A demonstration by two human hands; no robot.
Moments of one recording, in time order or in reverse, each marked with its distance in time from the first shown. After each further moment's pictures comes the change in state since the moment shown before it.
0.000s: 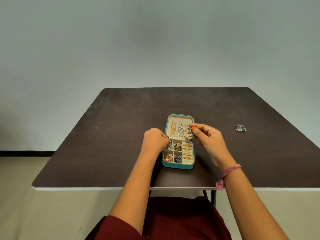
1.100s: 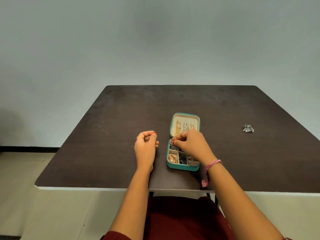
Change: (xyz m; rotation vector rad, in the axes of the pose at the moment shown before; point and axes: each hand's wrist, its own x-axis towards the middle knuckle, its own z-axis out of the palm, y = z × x) left_hand -0.005 -0.048 0.016 -0.895 0.342 -0.004; right_hand 0.017 0.000 0.053 -0.754 -0.185 0.012
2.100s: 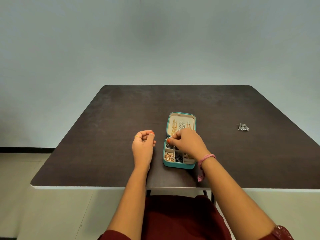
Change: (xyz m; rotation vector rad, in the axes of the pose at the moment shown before) left_hand -0.005 0.003 0.002 0.005 -0.017 0.030; right_hand 0.005 -0.002 0.000 -0.194 -0.055 0.018
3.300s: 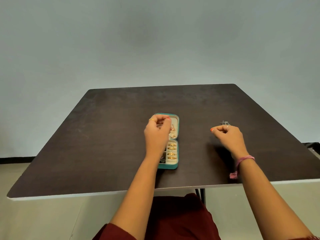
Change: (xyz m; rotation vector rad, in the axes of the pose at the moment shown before) left_hand -0.034 0.050 0.077 0.025 -0.192 0.154; right_hand -0.018 0.151 -0.067 0.424 0.492 0.227
